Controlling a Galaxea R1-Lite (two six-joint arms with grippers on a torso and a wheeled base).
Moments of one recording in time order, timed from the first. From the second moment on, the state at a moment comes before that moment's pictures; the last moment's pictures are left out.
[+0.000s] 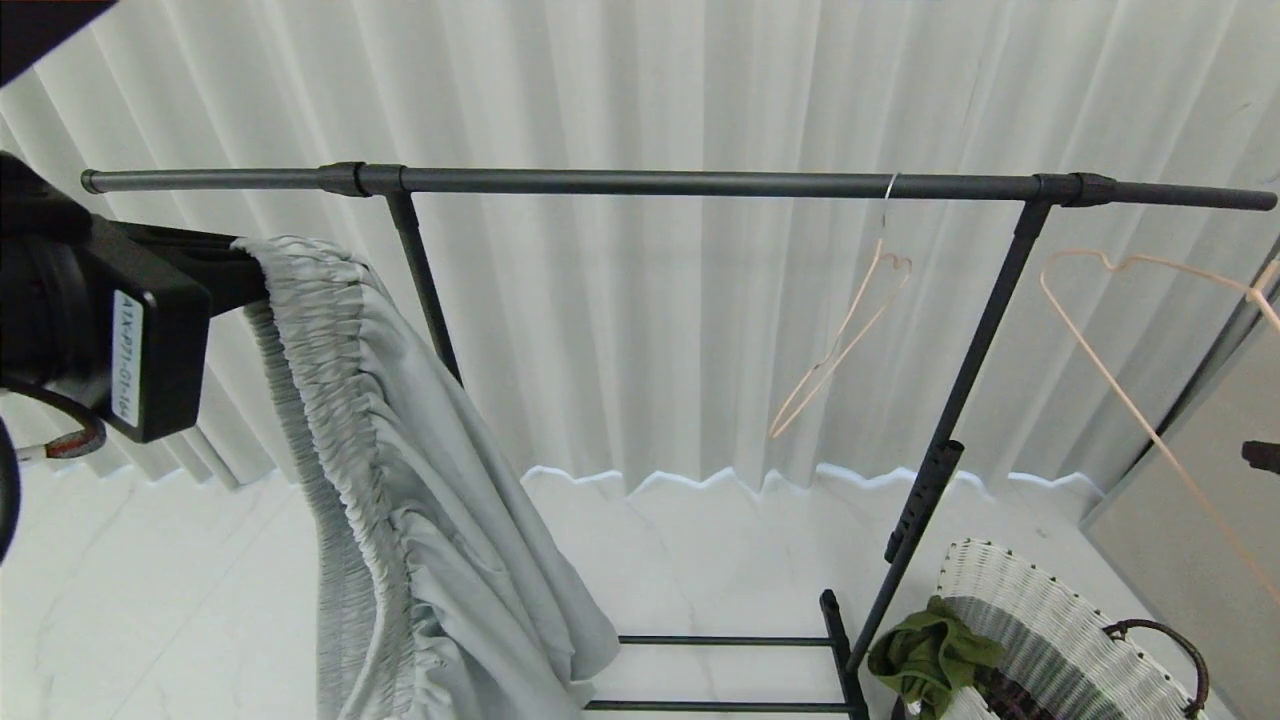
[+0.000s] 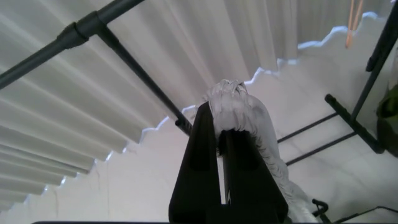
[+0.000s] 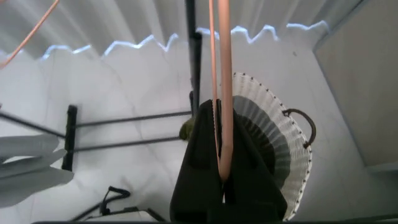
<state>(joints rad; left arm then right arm) -0.75 1.19 -1.27 0.37 0.48 0.32 0.18 1.06 -0.81 0.16 -0.17 0.17</state>
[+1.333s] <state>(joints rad) -0.67 1.37 -1.31 0.21 0.56 0.14 0.96 1.00 -0.83 0.23 0.18 0.01</state>
